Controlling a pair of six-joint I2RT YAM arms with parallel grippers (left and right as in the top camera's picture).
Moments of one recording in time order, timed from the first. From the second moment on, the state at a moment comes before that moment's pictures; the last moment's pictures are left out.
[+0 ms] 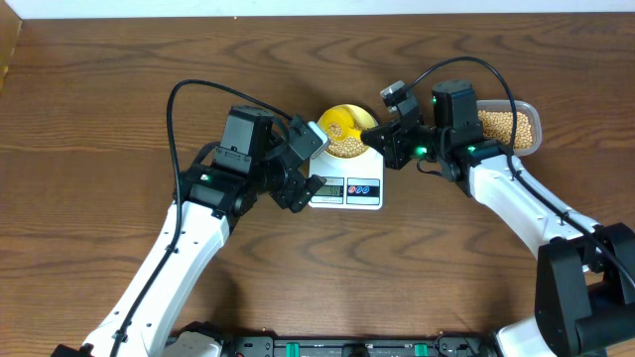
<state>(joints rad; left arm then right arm) -0.35 1.32 1.04 -0.65 0.35 0.41 0.29 1.69 1.02 -0.06 -0.72 0.05</state>
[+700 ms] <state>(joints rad) -0.35 1.32 1.04 -0.65 0.35 0.41 0.25 1.69 1.02 -0.05 -0.76 0.03</state>
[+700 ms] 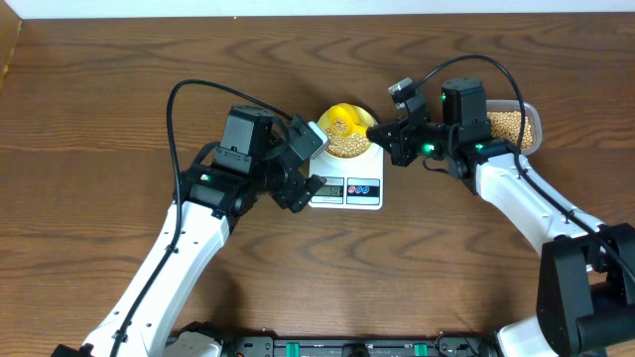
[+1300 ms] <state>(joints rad) -0.35 1.32 1.04 -0.65 0.35 0.41 0.22 1.69 1.02 0.08 -0.82 0.11</state>
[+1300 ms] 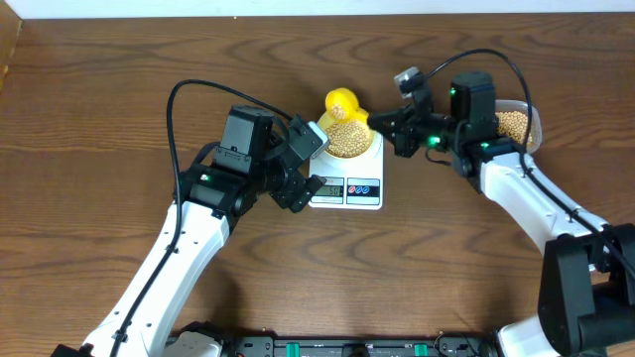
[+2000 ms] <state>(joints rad) -0.35 1.32 1.04 -0.65 0.35 0.41 -0.04 1.69 1.02 0.30 -0.89 0.49</state>
